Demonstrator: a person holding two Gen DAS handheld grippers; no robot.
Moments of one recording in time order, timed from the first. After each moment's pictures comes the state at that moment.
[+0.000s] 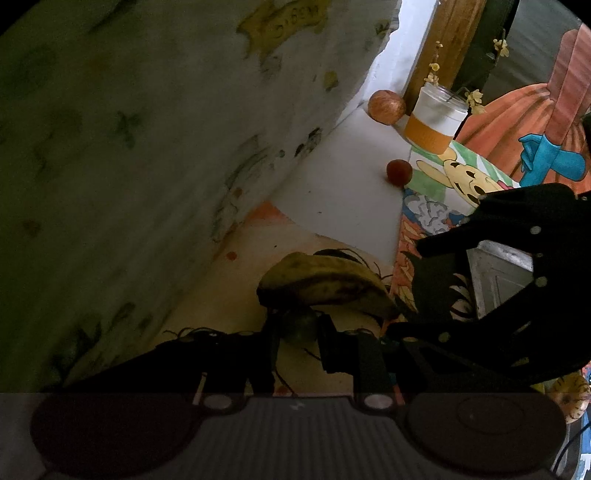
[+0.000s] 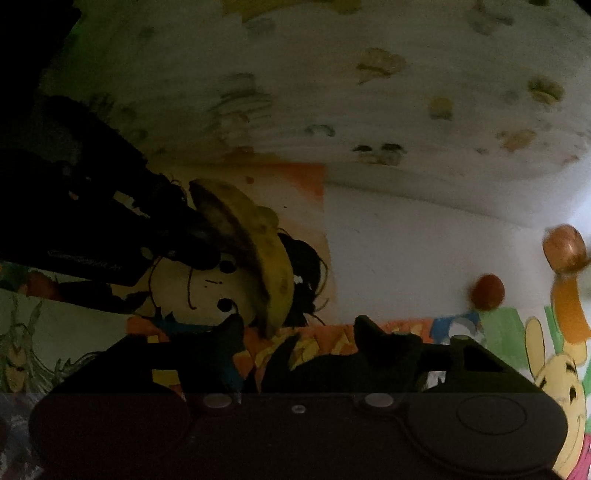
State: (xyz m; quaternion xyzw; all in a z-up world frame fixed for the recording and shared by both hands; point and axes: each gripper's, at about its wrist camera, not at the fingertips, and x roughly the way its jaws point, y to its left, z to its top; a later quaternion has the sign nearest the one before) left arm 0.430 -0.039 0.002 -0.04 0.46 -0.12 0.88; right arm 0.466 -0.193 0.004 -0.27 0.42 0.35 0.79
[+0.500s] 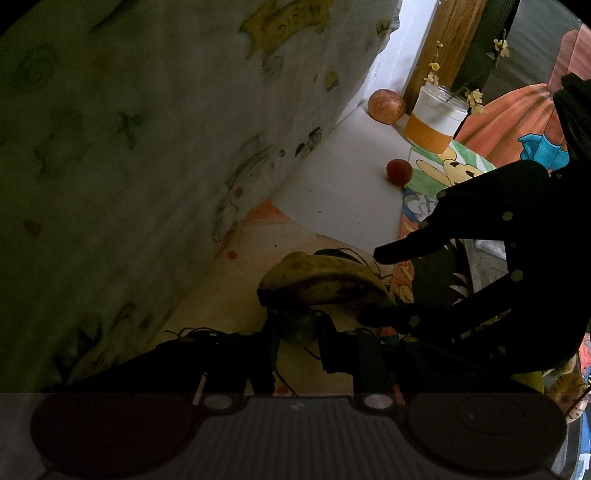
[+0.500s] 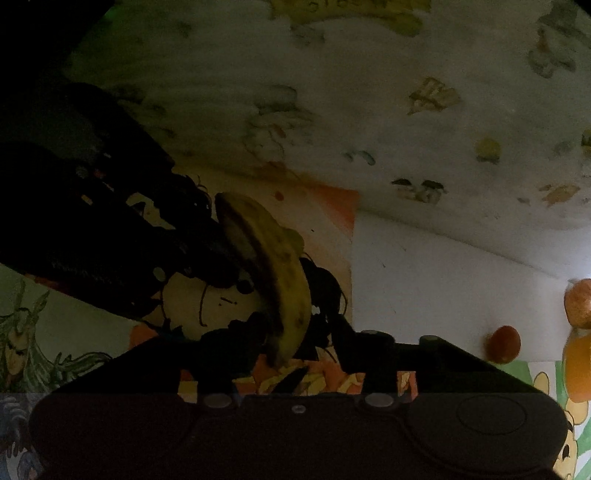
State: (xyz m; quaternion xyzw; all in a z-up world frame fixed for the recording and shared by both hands) left arm 0.430 -0.039 0.002 -0.04 0.47 -0.12 0.88; right arm 0.478 -0.173 0.006 -0.30 0.40 0.41 0.76
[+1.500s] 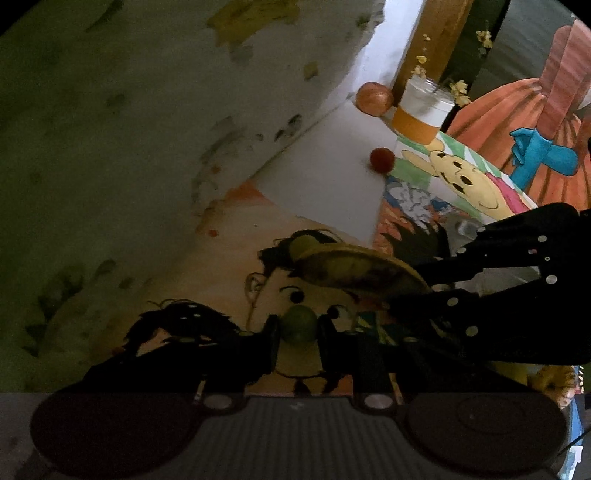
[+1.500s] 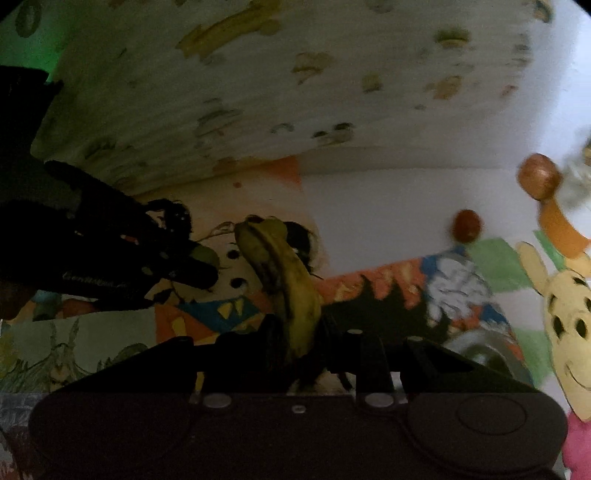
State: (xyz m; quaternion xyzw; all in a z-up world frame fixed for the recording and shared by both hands) left arm 0.415 -0.051 0.006 -0.04 0.47 -0.13 0.87; right arm 0.434 -0.245 0.014 -0.14 0.43 0.31 0.83
